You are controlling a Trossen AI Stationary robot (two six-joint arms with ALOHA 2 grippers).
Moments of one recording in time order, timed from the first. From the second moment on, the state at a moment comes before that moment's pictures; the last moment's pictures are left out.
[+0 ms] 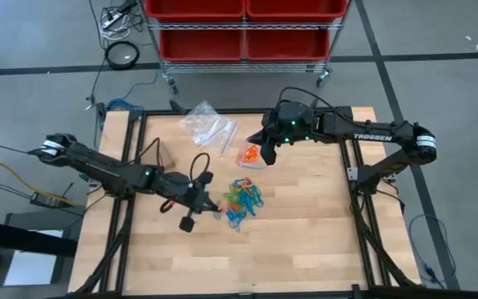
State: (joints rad) left arm -0.27 1.23 0.78 -0.01 0.01 0.14; right arm -0.22 1.39 1.19 -0.26 -0.09 0.21
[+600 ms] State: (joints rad) left arm -0.10 1.29 1.14 -0.28 -0.14 0.47; right arm -0.18 1.57 1.19 -0.14 -0.08 0.33
